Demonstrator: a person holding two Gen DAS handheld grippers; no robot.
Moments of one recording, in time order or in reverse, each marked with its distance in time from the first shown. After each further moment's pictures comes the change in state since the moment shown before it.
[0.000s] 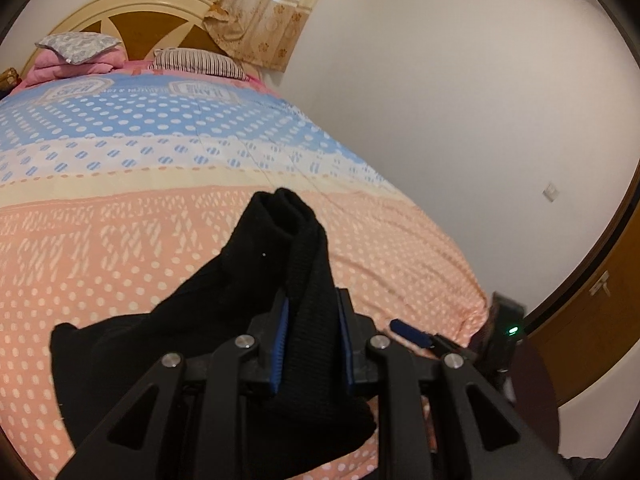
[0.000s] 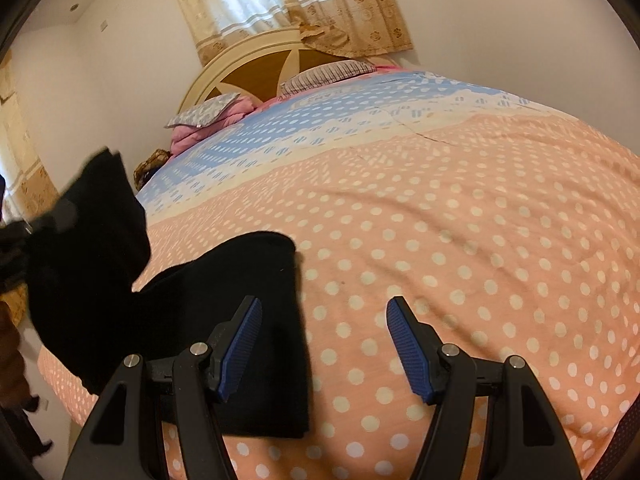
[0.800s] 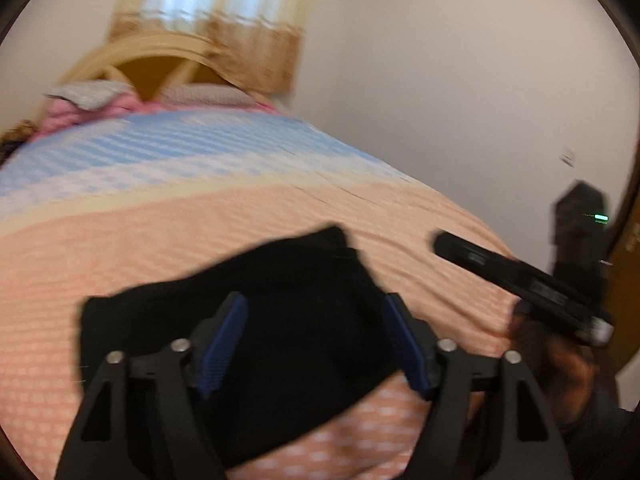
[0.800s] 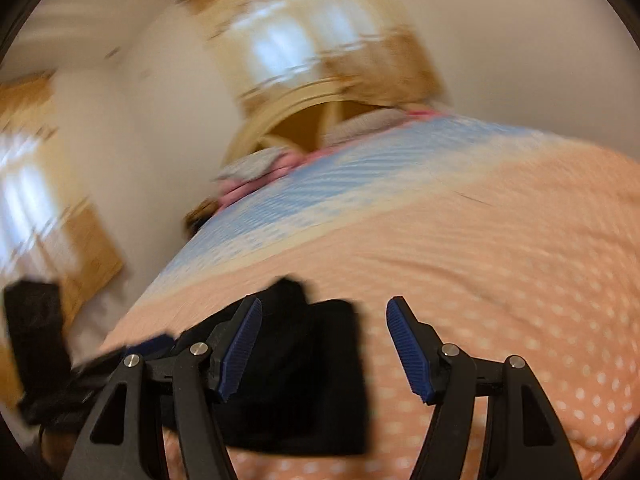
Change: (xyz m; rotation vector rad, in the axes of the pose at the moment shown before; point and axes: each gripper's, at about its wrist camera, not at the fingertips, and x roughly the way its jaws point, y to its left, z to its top) left arm -0.036 -0.008 -0.059 0.129 -0.135 0.178; right arm -0.050 0.027 0.015 -0.038 -0.177 0.212
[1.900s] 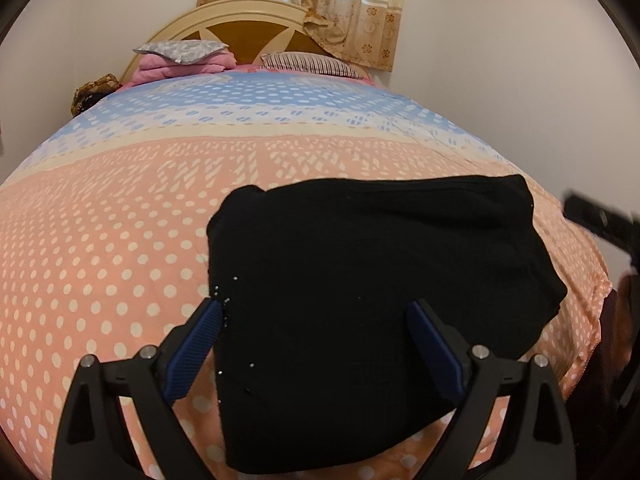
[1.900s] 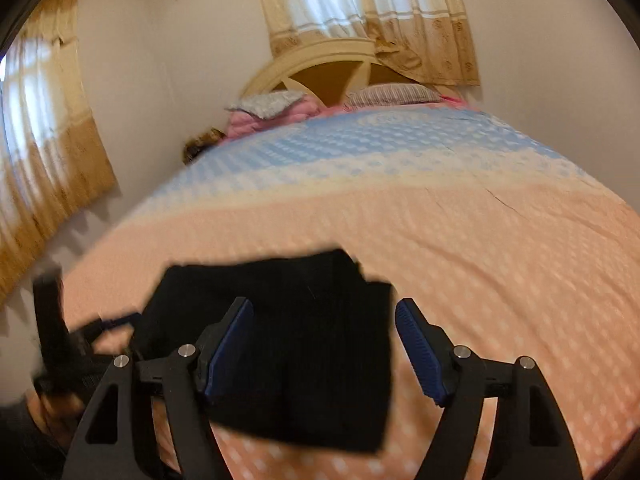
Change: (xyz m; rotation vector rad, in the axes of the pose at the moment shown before) left arm 0.009 0.074 -0.056 -0.132 0.104 0.265; right arm 0.043 0.022 0.005 -0.178 0.175 -0.063
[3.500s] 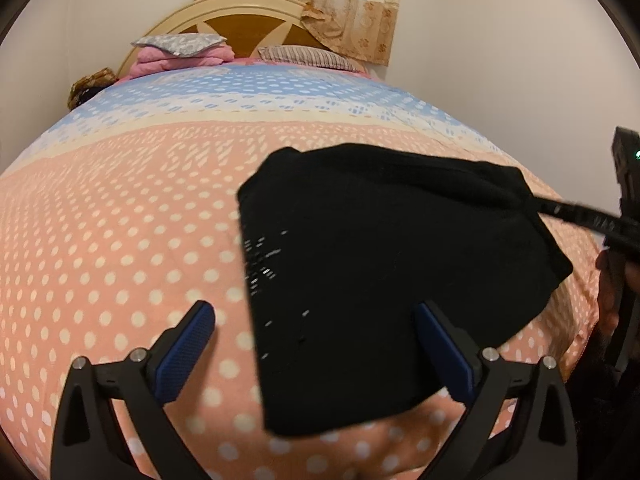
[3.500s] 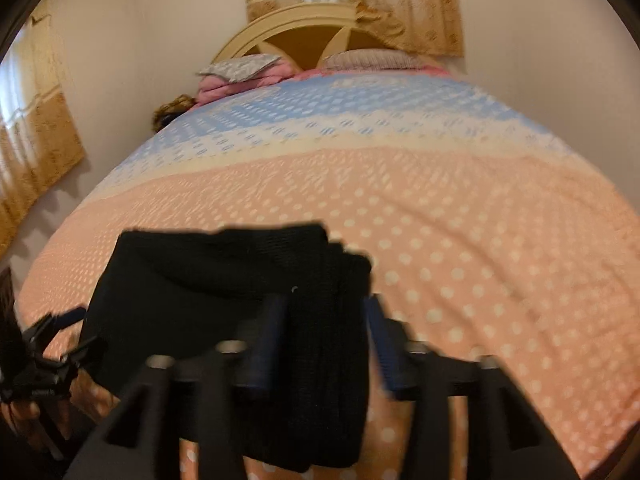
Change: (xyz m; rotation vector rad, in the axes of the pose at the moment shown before) left arm -0.006 0.021 -0.021 -0.016 0.014 -0.024; right arm 0.024 -0.008 -0.005 -0.009 0.100 -0.133
